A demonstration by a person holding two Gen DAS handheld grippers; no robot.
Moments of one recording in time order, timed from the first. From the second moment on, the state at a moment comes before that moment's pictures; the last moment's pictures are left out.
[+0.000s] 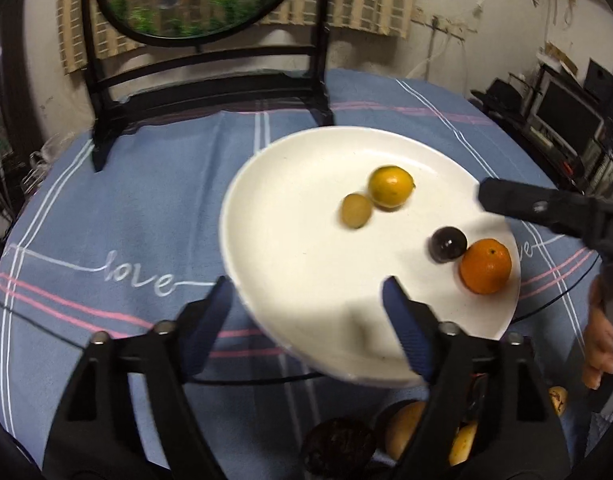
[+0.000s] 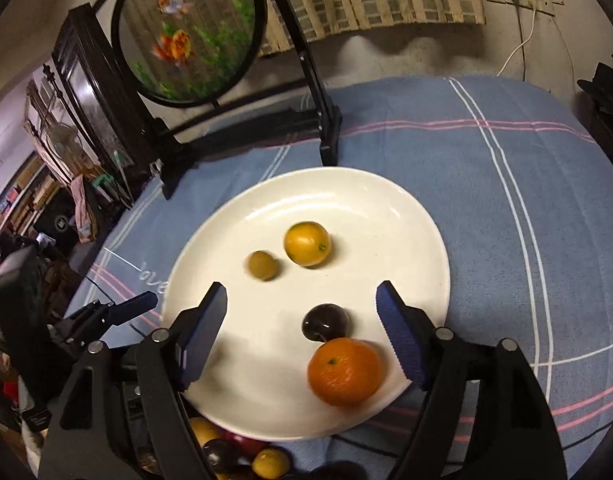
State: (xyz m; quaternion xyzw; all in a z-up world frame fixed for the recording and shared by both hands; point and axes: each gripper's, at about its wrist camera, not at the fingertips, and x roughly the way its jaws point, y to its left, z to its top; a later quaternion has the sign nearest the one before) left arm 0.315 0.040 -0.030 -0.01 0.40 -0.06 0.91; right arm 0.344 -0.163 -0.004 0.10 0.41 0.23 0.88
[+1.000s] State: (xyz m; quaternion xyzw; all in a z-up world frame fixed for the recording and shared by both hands) left arm 0.228 0.013 -0.030 0.01 0.39 -0.08 0.92; right arm 0.245 -0.253 -0.021 0.23 0.40 0.20 0.87
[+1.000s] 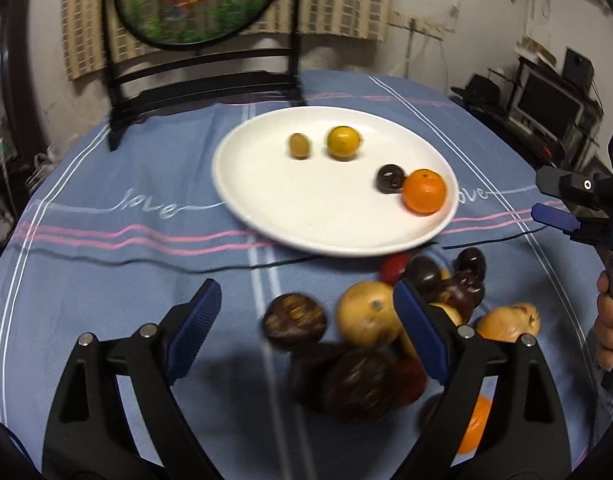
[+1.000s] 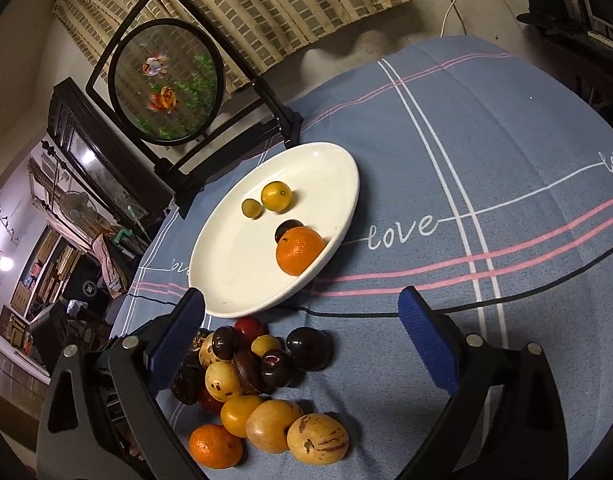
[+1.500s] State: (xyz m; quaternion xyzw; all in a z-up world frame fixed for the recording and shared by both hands) left arm 0.237 -0.052 -0.038 0.09 0.41 -0.14 0.90; right arm 0.243 -0.255 -0.015 0.24 0.39 0.21 0.86
